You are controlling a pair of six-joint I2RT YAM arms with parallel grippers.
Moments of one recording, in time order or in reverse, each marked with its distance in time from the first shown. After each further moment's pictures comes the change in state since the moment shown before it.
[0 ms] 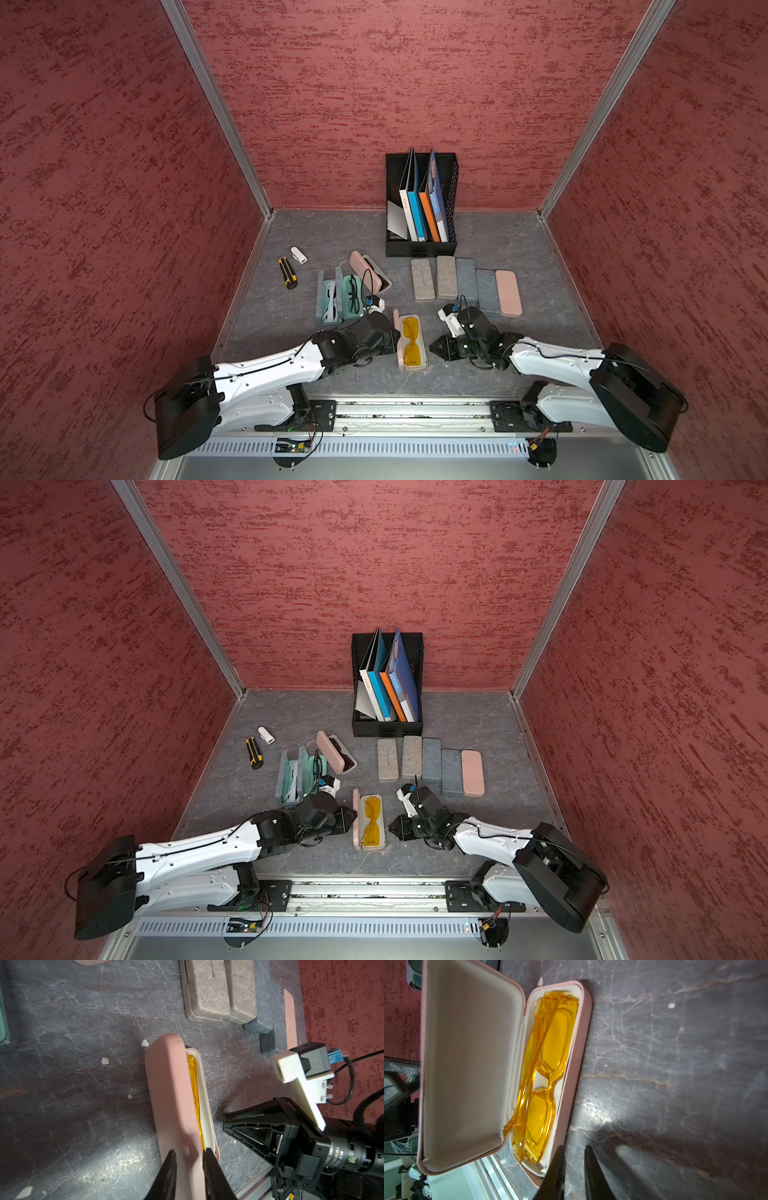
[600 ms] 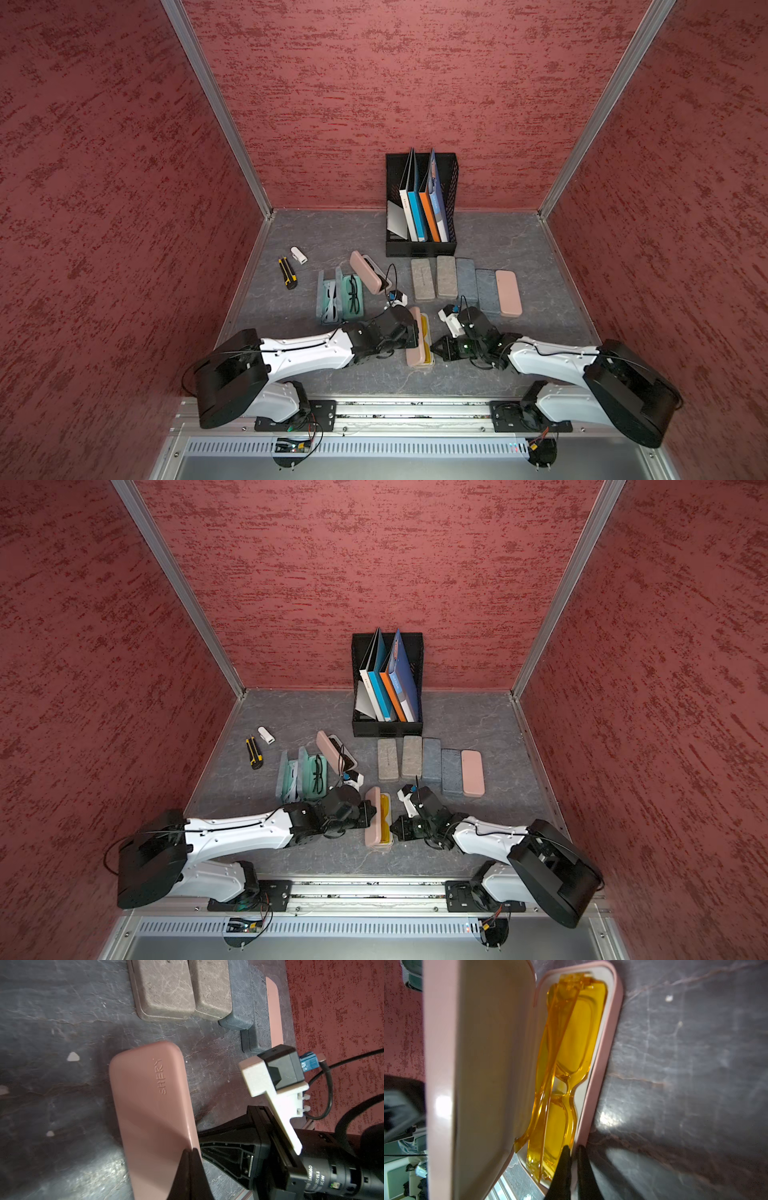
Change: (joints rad) left arm -0.040 0.291 0.143 0.176 0.045 0.017; right arm -0.010 0.035 -0.013 0.041 -0.029 0.005
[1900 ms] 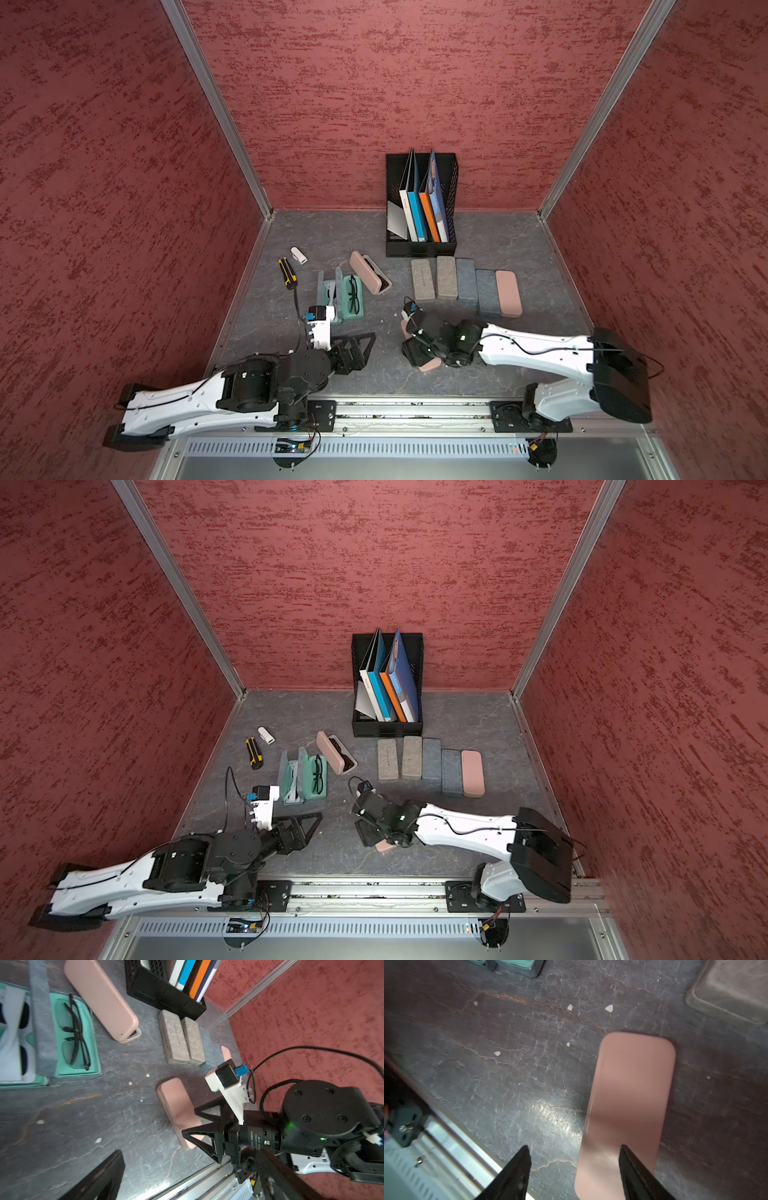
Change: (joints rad) left arm -0.381 -0.953 -0.037 -0.787 -0.577 -0.167; right arm 0.427 0.209 0.592 -0.629 0.553 -0.083
